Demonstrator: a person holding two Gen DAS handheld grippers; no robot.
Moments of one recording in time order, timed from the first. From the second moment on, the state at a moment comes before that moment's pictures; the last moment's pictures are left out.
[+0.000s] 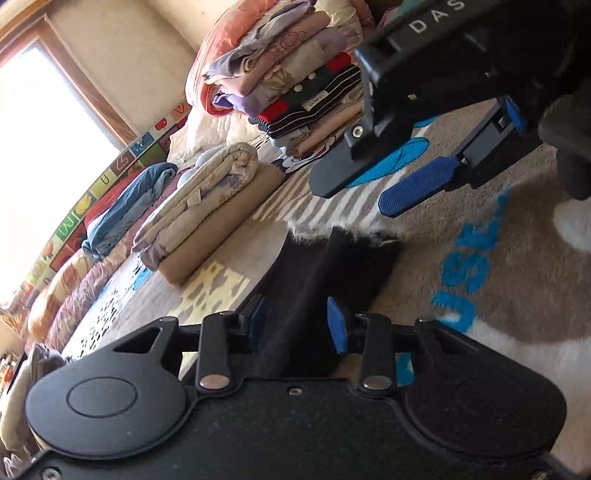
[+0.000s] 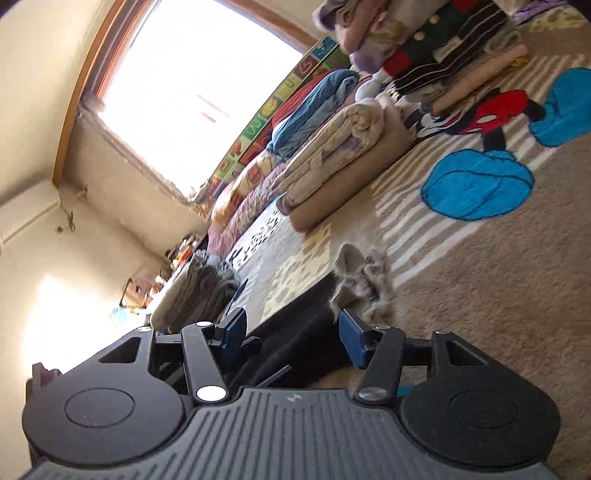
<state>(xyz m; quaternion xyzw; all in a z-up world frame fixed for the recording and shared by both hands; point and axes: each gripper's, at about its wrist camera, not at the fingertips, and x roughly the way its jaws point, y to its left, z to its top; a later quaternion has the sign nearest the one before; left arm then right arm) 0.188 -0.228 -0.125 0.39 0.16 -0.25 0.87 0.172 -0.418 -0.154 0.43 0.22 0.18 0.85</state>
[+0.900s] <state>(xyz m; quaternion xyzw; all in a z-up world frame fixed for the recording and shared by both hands) 0.178 -0.292 -0.168 0.51 0.11 -0.20 0.83 0.201 -0.484 -0.185 0.53 0.18 0.13 0.82</state>
